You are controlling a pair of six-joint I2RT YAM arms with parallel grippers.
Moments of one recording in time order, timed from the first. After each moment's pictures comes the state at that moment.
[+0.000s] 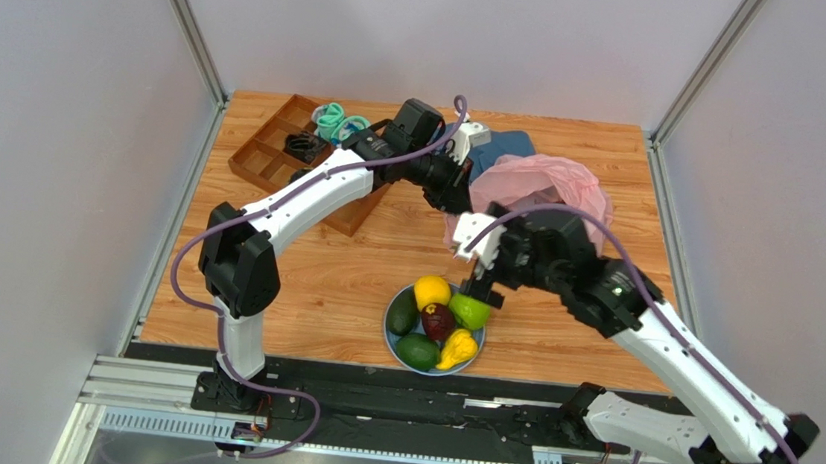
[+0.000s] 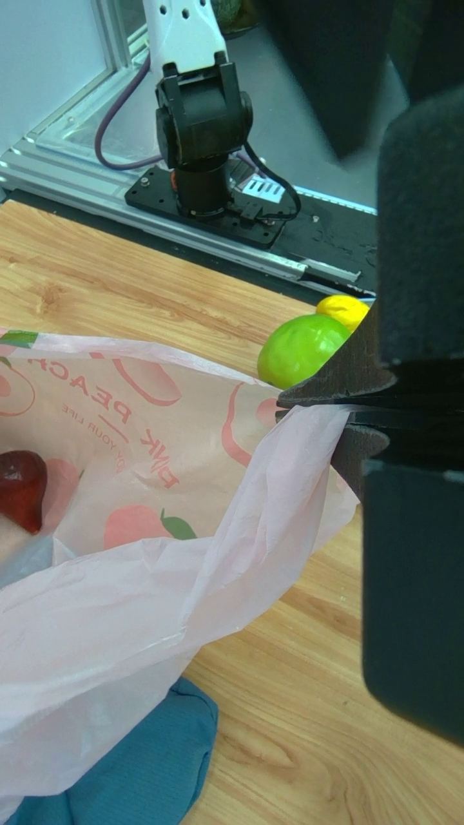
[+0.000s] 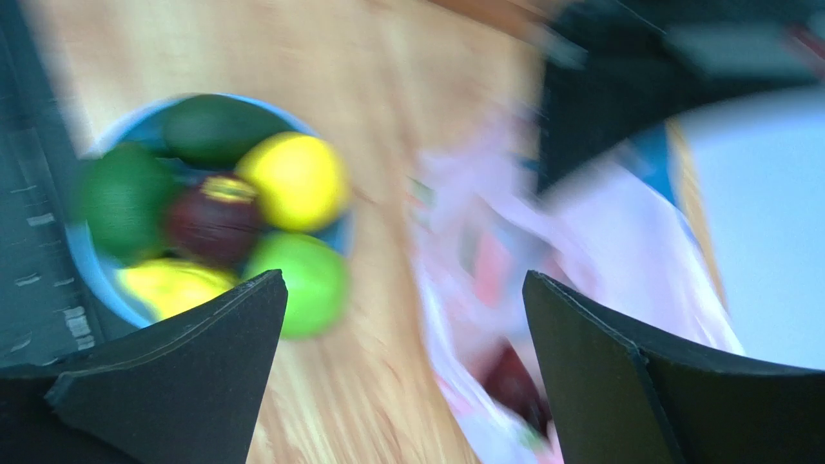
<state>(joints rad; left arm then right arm) -0.67 1.88 1.77 -0.62 0.66 -0.07 0.85 1.04 1.14 -0.73 -0.16 -0.61</state>
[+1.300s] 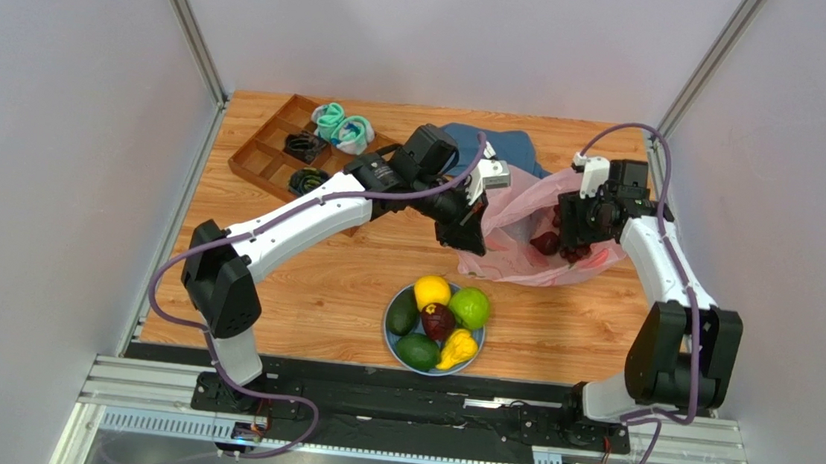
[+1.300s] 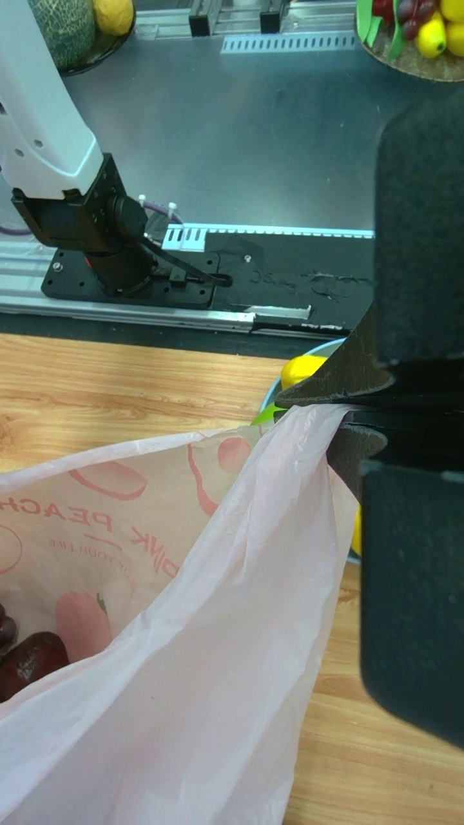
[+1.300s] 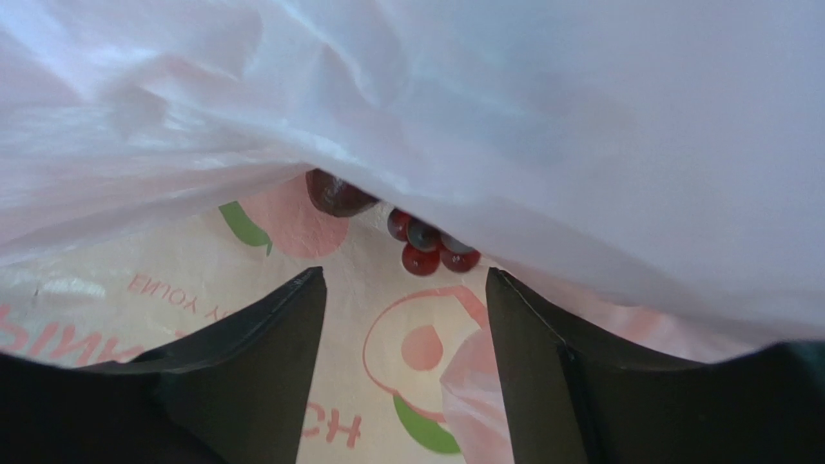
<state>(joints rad) -0.81 1.75 1.66 -0.62 0.75 0.09 -0.04 1.47 1.14 -0.61 -0.16 -0.29</state>
